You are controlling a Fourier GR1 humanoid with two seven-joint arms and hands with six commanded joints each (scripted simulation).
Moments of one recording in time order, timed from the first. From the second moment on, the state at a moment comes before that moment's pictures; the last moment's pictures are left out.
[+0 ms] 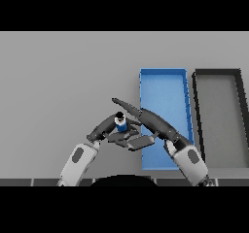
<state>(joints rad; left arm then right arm) -0.23 -0.01 -0.45 -1.57 -0.04 -0.32 -0.03 -0.33 -0.19 0.37 -2.09 -0.12 0.31 0.52</state>
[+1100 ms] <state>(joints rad) -0.20 -0.04 -0.41 -1.59 -0.02 -0.37 0.00 -0.52 -0.12 0.44 -1.90 -0.15 0.31 0.48</state>
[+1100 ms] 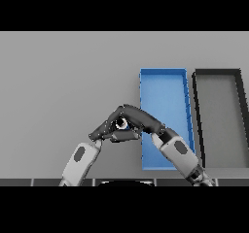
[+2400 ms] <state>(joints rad) -0.21 0.01 -0.39 -1.57 -0.14 -0.37 0.08 -0.54 -0.01 0.36 -1.96 -0.22 0.22 0.58</state>
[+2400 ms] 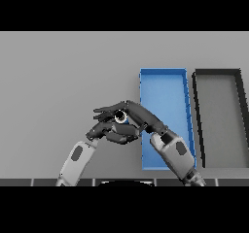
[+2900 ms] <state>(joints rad) -0.19 0.02 -0.40 -1.60 -0.13 -0.39 0.11 -0.98 -0.27 0.12 -1.86 -0.49 -0.01 0.59</state>
